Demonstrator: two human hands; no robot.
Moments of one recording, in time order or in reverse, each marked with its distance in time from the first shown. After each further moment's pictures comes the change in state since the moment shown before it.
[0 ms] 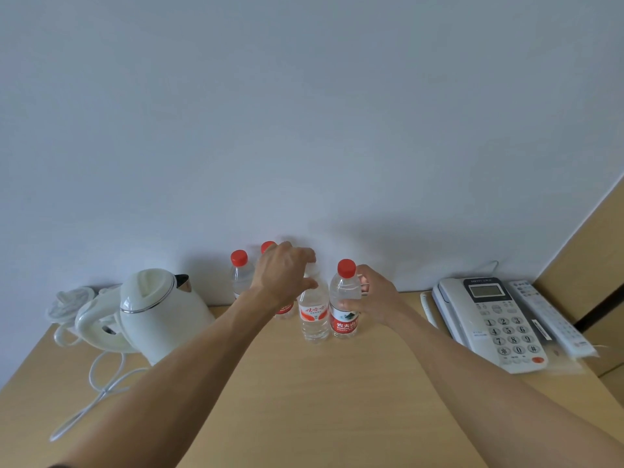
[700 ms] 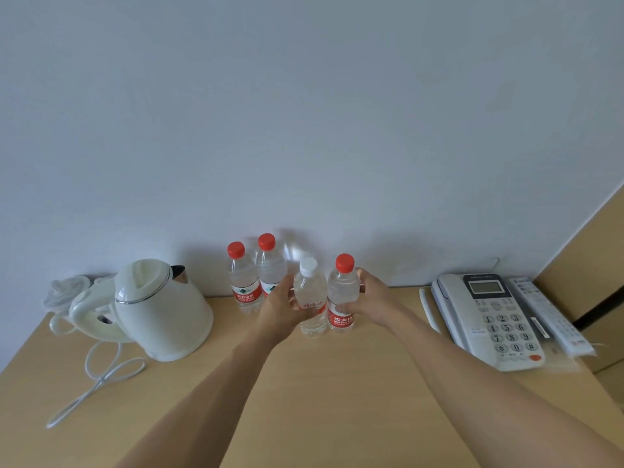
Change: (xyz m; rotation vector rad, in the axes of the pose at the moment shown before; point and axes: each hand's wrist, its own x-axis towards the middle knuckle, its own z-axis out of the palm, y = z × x) left_hand -0.051 -0.010 0.084 -1.022 -0.139 -0.311; right_hand 0.002 0.014 0.006 0.034 -0.072 0.077
